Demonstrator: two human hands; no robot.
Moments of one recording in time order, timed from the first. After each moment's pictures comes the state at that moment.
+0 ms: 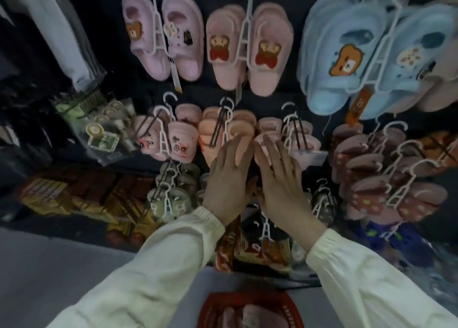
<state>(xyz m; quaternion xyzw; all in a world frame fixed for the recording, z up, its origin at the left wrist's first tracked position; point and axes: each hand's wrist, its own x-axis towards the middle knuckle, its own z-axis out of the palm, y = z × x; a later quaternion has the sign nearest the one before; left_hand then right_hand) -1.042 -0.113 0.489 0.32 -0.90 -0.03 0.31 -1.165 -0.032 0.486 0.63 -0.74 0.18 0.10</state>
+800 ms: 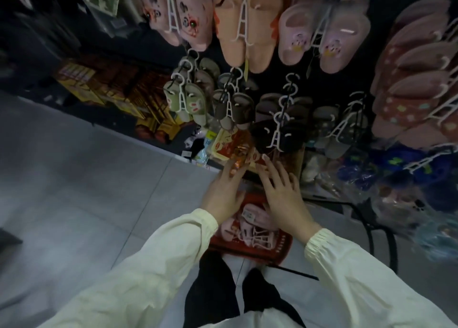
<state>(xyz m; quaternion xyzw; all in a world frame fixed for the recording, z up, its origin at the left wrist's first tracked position) -0.991 0.085 0.278 0.48 -0.84 -0.23 0.05 -1.167 0.152 0.277 0.72 -0.68 0.00 -0.14</state>
